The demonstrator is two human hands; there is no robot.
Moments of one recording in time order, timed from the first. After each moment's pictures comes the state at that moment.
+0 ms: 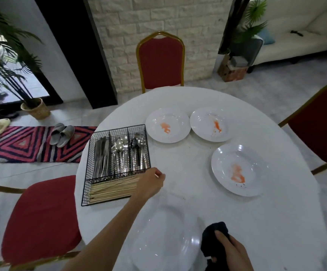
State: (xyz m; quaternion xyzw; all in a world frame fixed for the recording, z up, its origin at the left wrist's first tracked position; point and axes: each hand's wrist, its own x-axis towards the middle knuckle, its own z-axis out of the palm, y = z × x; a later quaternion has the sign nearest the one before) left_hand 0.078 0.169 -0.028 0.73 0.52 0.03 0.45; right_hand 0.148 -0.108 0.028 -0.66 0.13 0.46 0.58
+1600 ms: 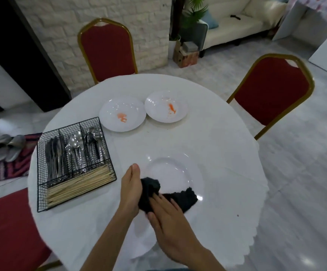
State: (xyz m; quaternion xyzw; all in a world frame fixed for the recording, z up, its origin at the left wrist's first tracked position) left_hand 0.093 0.035 0.039 0.52 0.51 0.20 0.66; right_hand 0.117 -0.113 0.024 -0.81 -0.47 0.26 0.24
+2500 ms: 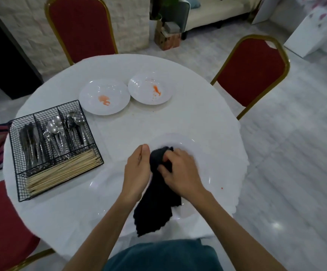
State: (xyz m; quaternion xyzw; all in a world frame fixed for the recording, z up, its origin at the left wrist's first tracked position) left_hand 0.095 0.005 0.057 0.68 0.38 0.16 0.60; right_hand 0.174 -0.099 0.060 -0.89 -0.38 0.10 0.22
